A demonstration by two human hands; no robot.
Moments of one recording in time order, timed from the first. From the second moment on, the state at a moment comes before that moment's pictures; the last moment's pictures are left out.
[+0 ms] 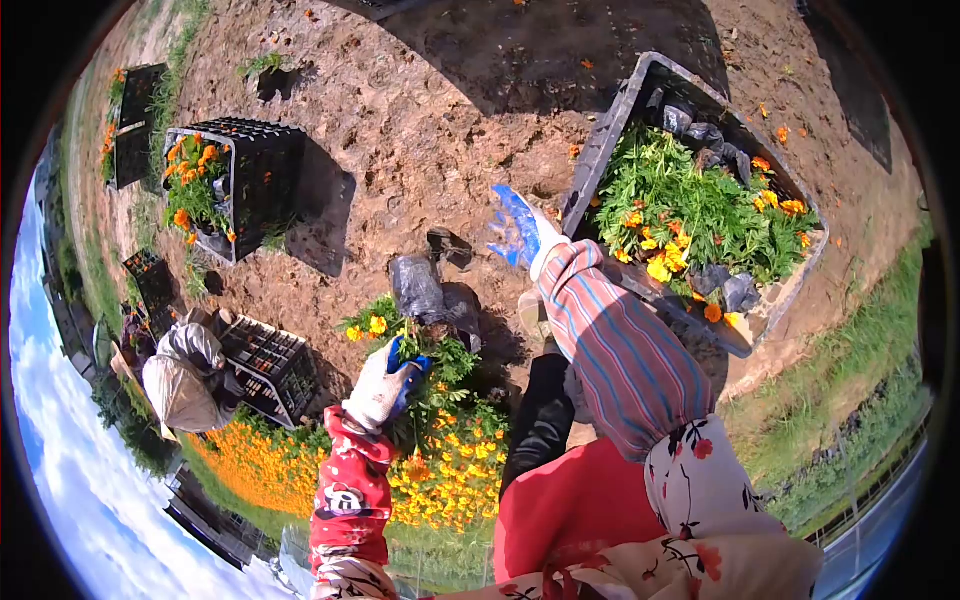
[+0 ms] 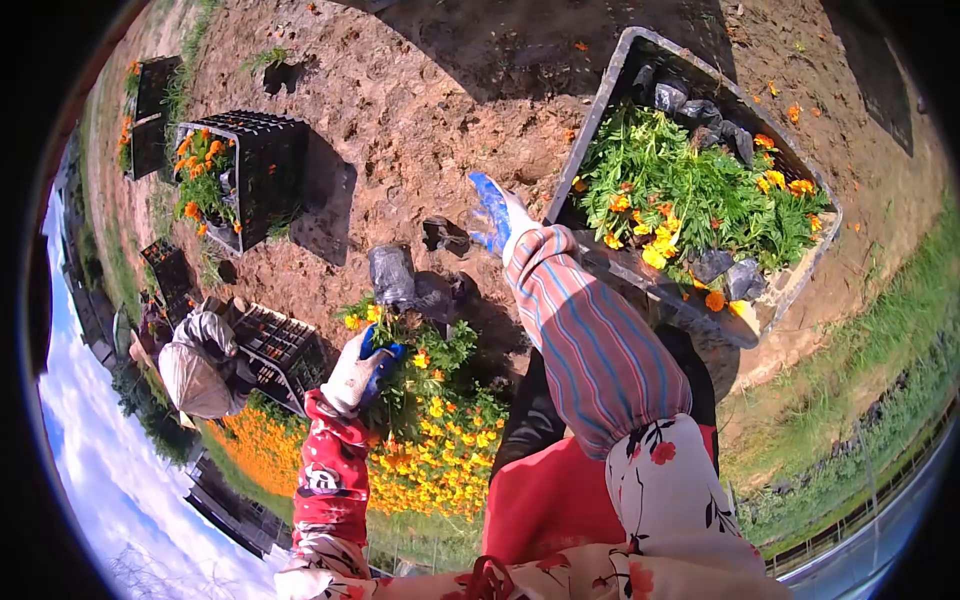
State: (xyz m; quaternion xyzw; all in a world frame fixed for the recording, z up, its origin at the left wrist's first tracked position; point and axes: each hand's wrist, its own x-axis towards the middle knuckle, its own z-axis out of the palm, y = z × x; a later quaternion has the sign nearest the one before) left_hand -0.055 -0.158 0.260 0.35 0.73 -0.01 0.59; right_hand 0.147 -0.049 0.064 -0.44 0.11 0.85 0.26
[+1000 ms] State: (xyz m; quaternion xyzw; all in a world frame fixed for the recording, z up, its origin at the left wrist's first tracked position) left_hand 0.406 -0.060 0.041 0.71 0.57 -0.11 0.40; right_hand 0.539 -0.051 0.046 -0.80 -0.29 0.46 0.24
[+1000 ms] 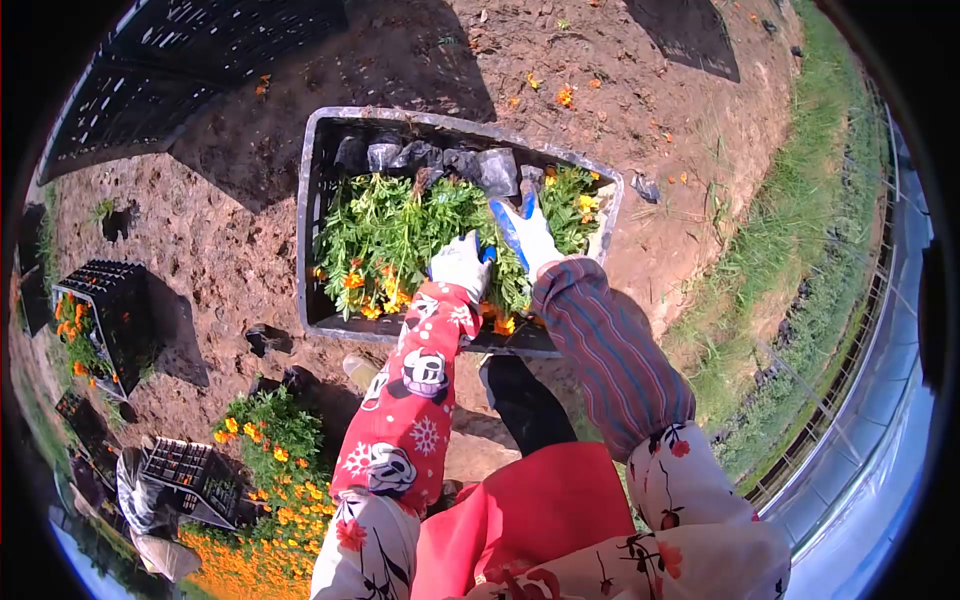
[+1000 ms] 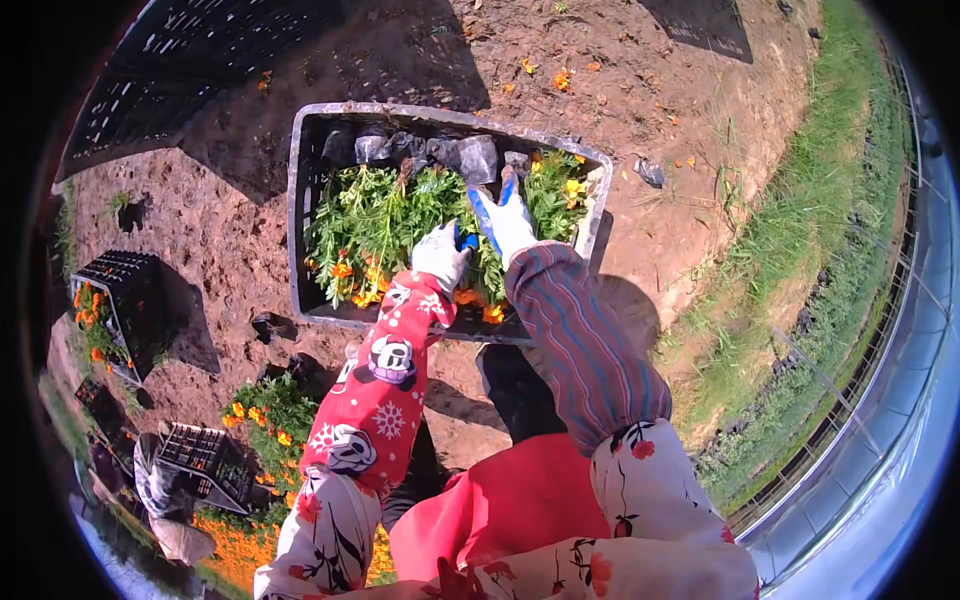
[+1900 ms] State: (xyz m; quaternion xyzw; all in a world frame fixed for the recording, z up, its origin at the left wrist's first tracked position) left_hand 0.015 -0.223 -0.017 0.56 0.58 -0.56 0.20; right_hand 0.594 -0.014 -0.105 -0.90 -0.36 0.19 0.13
